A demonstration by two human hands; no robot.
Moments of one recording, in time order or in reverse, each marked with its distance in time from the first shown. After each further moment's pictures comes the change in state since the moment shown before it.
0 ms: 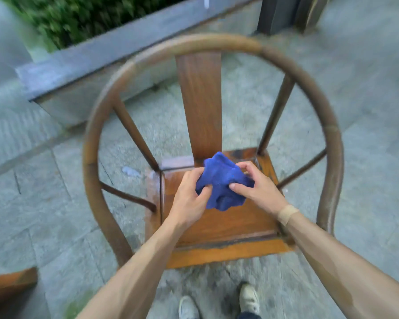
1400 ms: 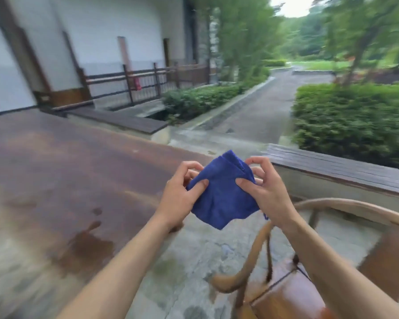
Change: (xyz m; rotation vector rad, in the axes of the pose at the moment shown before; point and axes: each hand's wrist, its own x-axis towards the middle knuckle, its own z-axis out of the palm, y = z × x) left_hand -0.347 0.293 -0.205 0.079 1.224 0.036; right_hand -0.180 -0.395 0.095 0.343 -0.864 -0.781
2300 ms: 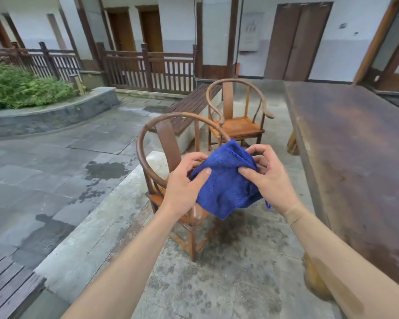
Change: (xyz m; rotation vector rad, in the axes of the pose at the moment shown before) left_hand -0.496 0.087 -0.495 0.484 1.269 -0.235; right_hand -0.242 -0.151 0.666 0.424 -1.269 -0.201
